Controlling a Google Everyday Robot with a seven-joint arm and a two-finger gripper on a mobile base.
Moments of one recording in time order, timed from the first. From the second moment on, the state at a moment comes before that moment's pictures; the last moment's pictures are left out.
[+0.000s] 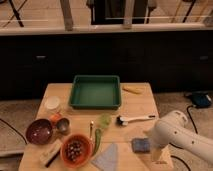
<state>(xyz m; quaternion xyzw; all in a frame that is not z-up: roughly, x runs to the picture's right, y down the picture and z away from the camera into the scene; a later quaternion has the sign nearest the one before) 0.236 0.305 0.740 -0.32 -0.05 -0.01 0.95</state>
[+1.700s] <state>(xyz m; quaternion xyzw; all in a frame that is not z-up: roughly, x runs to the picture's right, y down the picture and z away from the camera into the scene) 0.240 0.322 0.763 -0.34 -0.05 0.03 0.94</state>
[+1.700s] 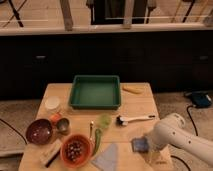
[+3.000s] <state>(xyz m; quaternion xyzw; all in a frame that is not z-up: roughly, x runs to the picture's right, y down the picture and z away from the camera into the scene) 0.247 0.315 0.759 -0.35 -0.06 0.04 0.93</state>
